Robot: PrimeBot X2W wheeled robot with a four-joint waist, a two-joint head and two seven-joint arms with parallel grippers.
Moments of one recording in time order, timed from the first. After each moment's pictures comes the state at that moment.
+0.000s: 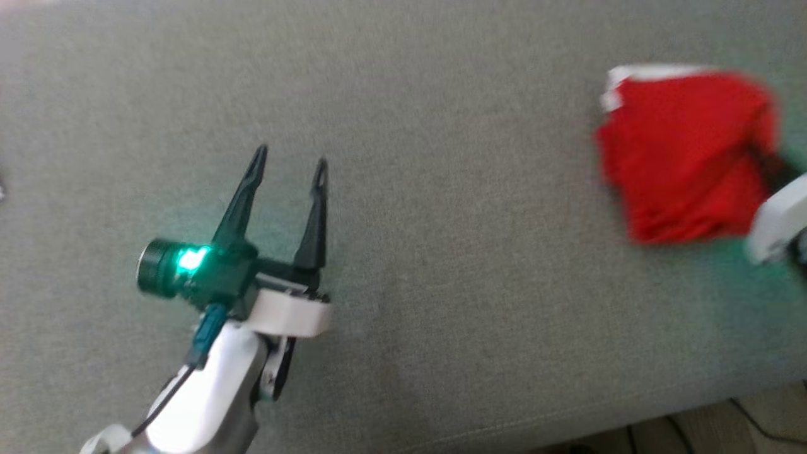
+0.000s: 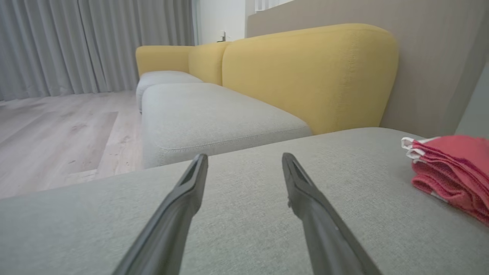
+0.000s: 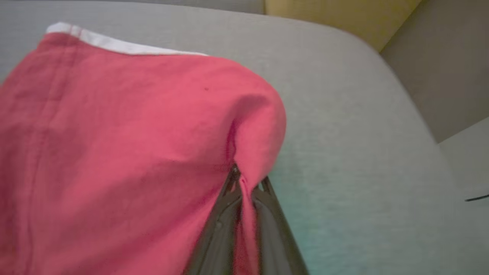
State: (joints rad) left arm -0.38 0.25 -0.56 0.15 -0.33 0.24 -0.25; right arm -0.51 -0.50 0.20 0.60 0.37 0.13 0.16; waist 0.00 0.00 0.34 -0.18
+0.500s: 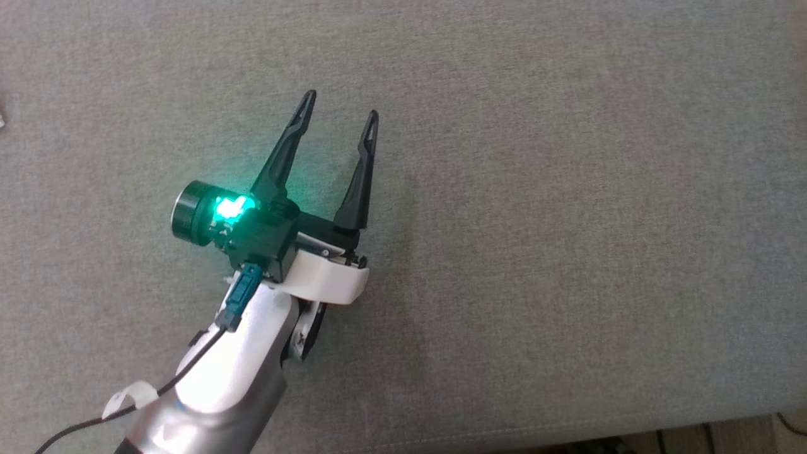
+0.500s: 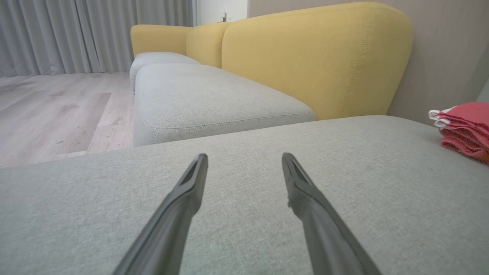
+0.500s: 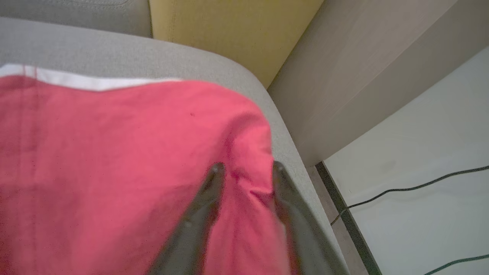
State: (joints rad) left arm -0.53 0.17 -0.61 0.19 -0.30 0.20 -0.25; right arm -0.74 -0.71 -0.04 0.93 0.23 0.13 -0.01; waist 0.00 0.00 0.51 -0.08
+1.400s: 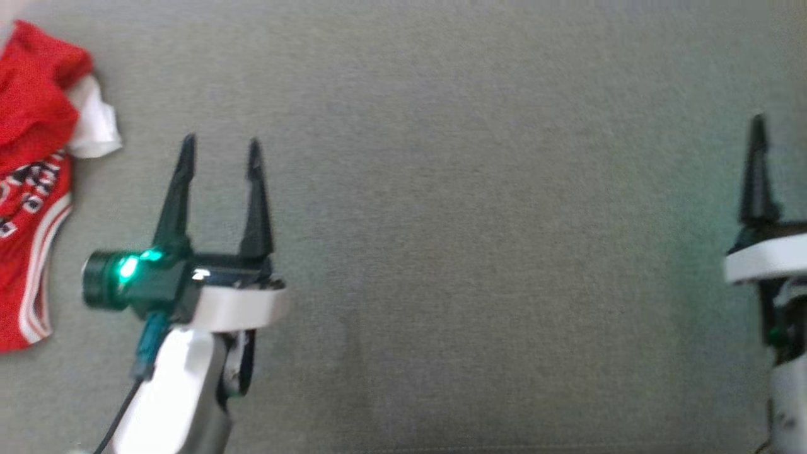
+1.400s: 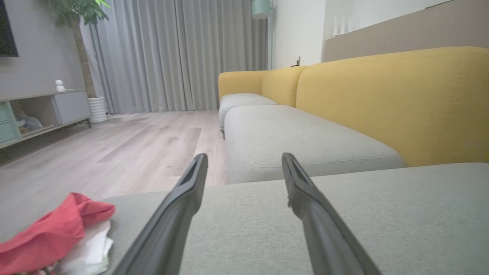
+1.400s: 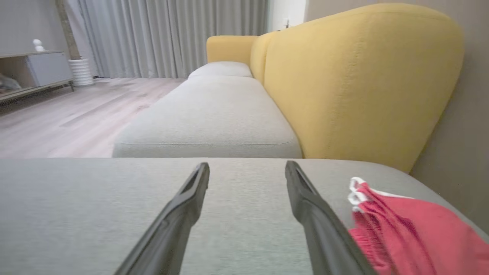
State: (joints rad) left arm -0.32 0.19 -0.34 0.11 -0.24 0.21 -0.26; right arm -0.29 -0.22 -0.16 0.21 0.15 0.13 -0.14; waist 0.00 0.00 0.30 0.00
